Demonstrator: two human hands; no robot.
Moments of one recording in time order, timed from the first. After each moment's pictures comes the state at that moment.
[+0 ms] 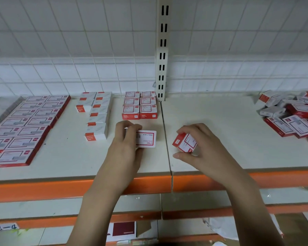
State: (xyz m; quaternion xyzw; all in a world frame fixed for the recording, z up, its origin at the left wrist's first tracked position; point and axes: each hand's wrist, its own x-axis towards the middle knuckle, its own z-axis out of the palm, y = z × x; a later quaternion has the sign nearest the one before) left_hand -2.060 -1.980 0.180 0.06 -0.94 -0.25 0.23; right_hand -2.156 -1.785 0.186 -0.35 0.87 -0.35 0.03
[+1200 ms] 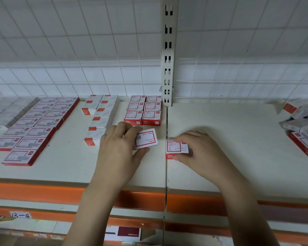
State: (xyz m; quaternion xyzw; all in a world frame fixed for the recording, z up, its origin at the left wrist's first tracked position) left_hand -2.089 -1.976 0.187 0.13 -0.95 -0.09 0.26; right_hand -2.210 -1.805 0.172 -0.43 0.87 -0.25 0.01
